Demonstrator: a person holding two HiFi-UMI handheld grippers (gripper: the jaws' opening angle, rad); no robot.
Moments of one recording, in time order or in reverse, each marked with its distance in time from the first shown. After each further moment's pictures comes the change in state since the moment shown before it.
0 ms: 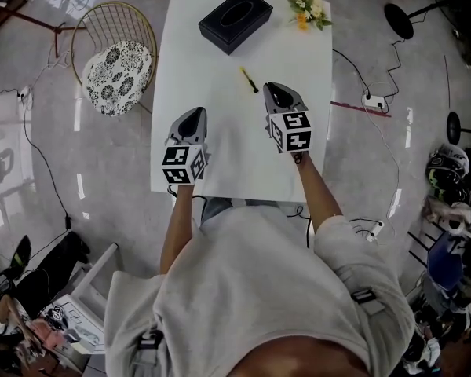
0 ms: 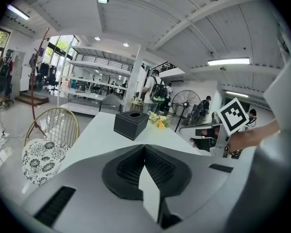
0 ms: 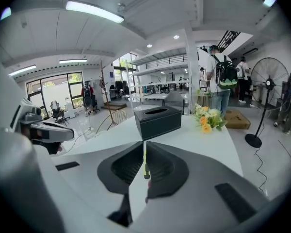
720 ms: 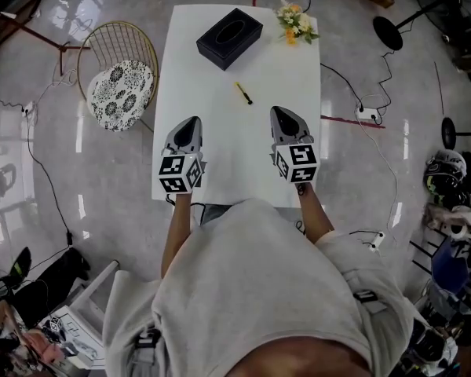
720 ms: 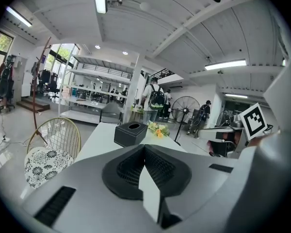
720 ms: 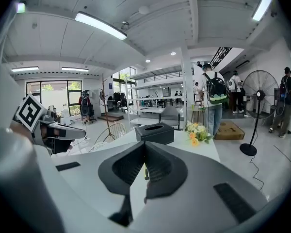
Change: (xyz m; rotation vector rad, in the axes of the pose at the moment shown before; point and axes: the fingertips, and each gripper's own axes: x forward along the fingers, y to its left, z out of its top) left arm -0.027 -0.007 0.031 0.021 -0.088 0.013; right arm -0.084 0.010 0.022 -0.016 -0.170 -0.060
